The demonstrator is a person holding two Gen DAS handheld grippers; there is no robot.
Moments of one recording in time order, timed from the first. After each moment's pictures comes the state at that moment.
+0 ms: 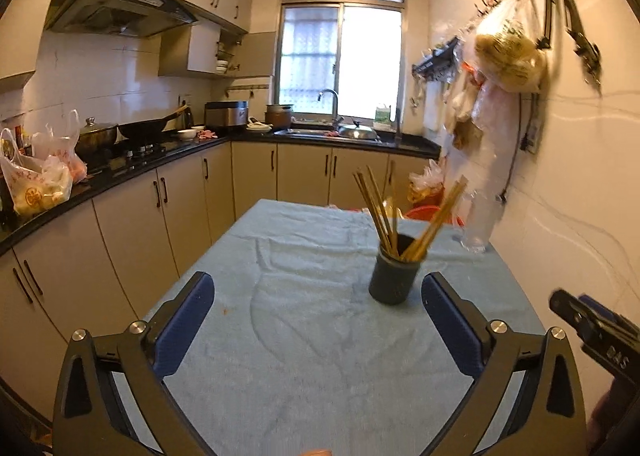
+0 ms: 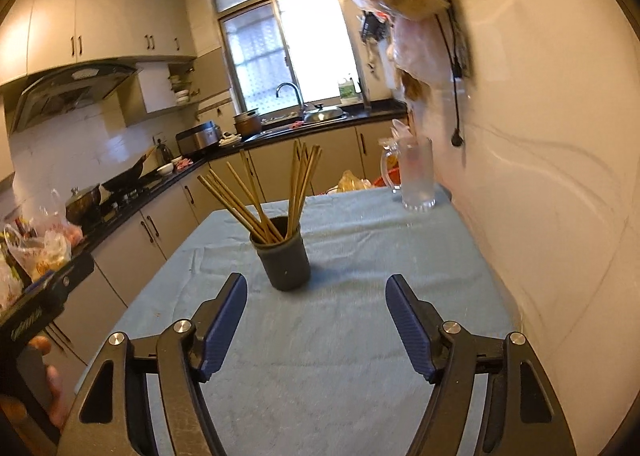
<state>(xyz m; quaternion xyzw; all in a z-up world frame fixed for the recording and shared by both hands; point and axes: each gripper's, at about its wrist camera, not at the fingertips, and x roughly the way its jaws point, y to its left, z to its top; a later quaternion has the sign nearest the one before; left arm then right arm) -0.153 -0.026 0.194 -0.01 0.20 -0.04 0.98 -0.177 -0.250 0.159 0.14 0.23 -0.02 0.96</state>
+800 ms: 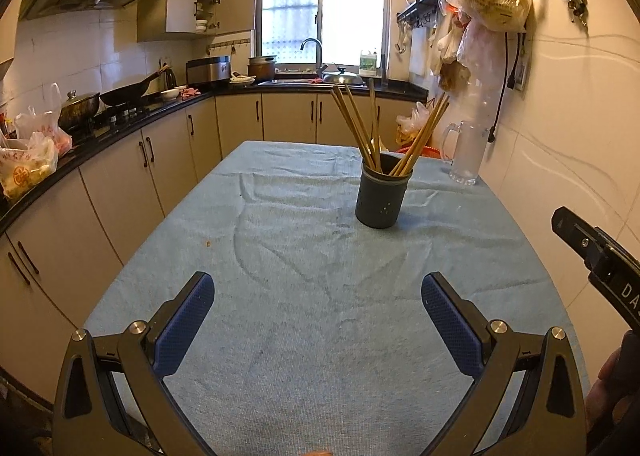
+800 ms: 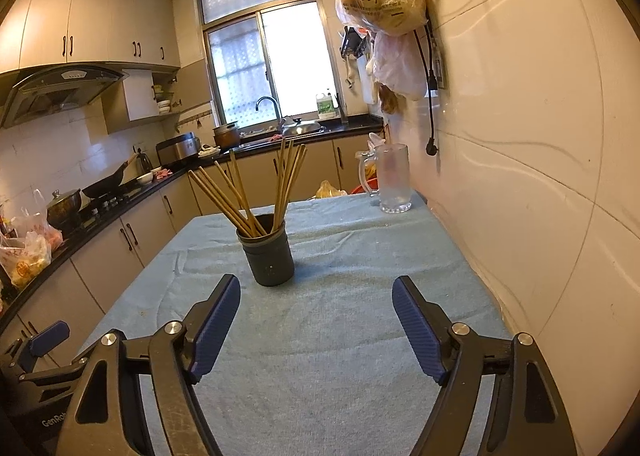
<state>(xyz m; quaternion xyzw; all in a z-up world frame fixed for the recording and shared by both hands) -0.161 -0.049 0.146 0.01 0.29 -0.06 0.95 -0.197 -0.229 0.153 0.11 0.20 -0.07 0.97</state>
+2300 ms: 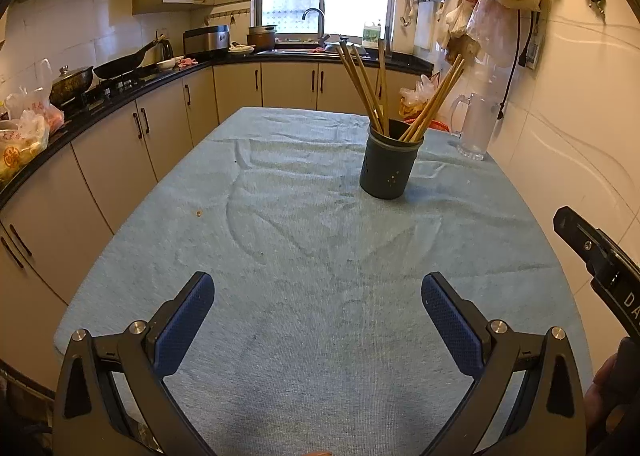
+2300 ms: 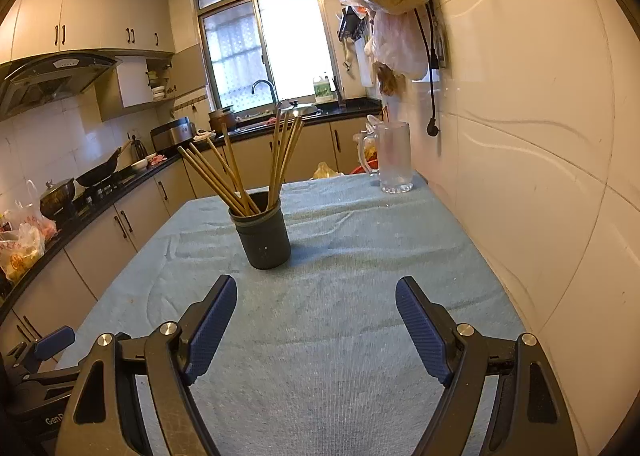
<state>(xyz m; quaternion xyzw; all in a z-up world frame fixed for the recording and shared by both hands) -0.136 -0.055 0.121 0.00 0.34 -0.06 0.94 -0.179 -0.228 0.129 0.11 0.24 -0.07 0.96</state>
